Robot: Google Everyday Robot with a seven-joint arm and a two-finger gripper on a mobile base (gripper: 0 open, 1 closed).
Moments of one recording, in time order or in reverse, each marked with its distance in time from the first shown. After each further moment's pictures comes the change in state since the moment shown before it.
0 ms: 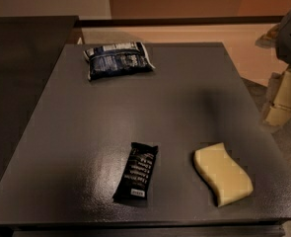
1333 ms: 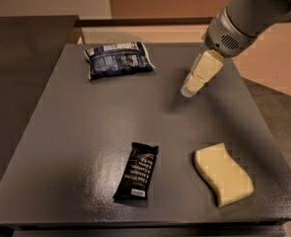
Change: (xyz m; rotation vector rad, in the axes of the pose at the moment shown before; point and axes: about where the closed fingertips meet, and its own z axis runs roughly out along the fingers) arm -0.100 -0.083 0.093 -0.026 -0.263 0.159
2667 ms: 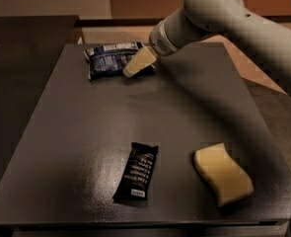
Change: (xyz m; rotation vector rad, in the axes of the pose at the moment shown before) arm -0.122 -0.065 0.134 0.063 -0.312 0.107
